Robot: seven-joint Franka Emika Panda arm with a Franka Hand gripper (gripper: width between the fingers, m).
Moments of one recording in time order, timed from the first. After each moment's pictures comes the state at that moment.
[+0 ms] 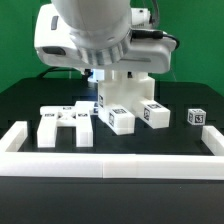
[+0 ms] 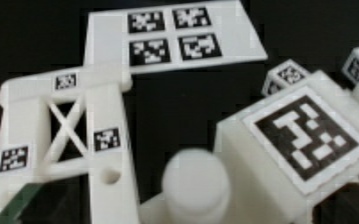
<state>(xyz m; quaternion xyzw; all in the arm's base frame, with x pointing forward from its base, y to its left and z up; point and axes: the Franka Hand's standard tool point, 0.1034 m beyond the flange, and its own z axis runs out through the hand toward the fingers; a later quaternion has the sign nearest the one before) 0.550 -0.047 0.129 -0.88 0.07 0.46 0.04</state>
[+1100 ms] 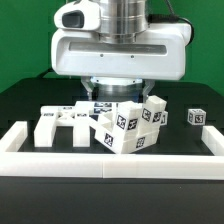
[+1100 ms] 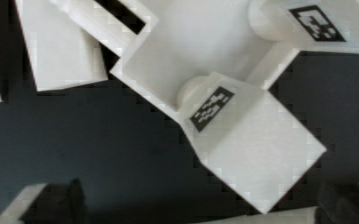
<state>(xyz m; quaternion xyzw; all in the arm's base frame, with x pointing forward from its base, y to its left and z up) 0.595 -0.033 0.099 -0.99 0.07 0.10 0.01</state>
